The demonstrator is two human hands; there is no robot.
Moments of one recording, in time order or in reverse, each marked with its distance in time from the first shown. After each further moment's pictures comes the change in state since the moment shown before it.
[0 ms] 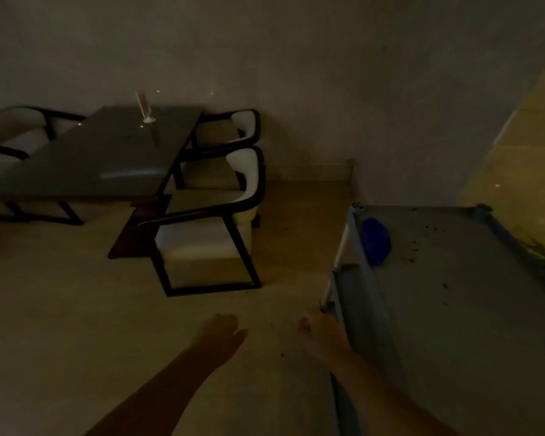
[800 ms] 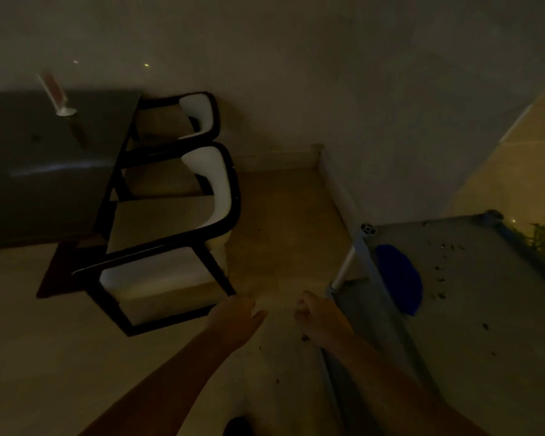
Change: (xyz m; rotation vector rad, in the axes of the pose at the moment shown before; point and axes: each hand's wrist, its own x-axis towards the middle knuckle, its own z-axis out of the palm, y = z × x) left_hand 0.261 -0.018 -0.064 -0.041 0.002 0.308; right_hand 0.225 -0.025 -0.048 -0.004 0.058 0.147
